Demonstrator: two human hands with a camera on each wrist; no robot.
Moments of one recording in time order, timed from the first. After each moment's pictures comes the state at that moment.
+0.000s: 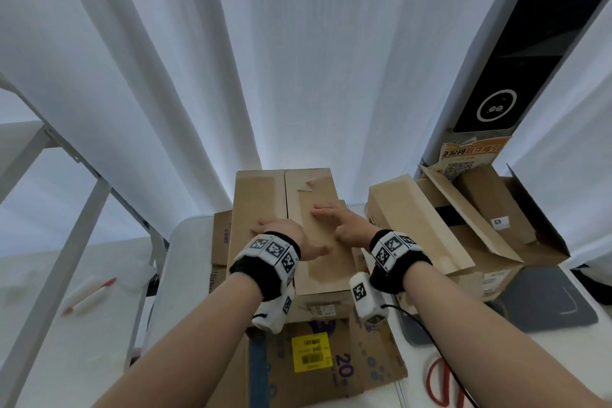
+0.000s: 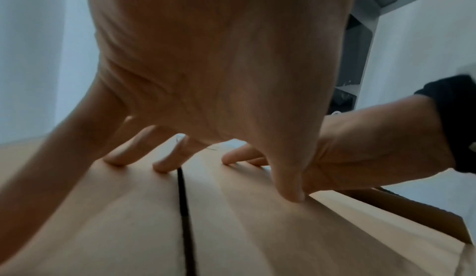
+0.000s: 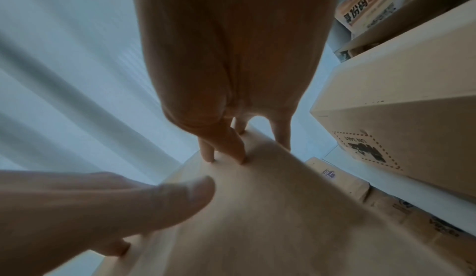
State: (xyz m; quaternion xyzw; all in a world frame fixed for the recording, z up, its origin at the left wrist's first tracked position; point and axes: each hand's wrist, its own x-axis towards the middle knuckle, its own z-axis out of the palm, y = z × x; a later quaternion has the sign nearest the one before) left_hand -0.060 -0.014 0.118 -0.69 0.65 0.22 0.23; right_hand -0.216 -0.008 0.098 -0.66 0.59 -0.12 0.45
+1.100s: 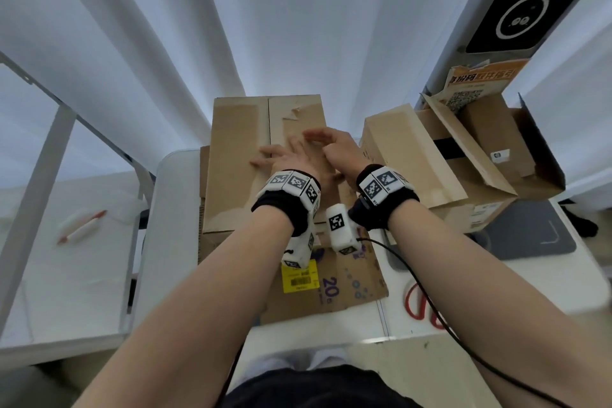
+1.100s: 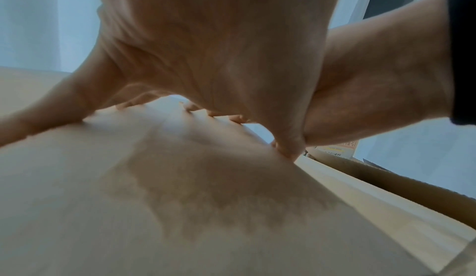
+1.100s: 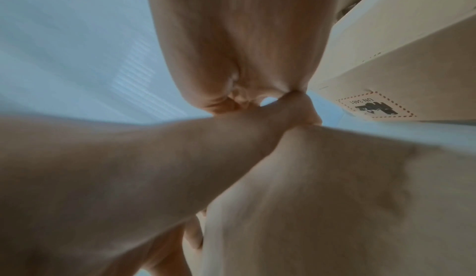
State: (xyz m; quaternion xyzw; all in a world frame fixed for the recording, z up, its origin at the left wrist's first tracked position) left_hand -0.113 0.016 0.130 -0.70 0.65 0.24 0.14; right_hand -0.207 -0.004 0.084 -0.49 0.62 -0.36 0.50
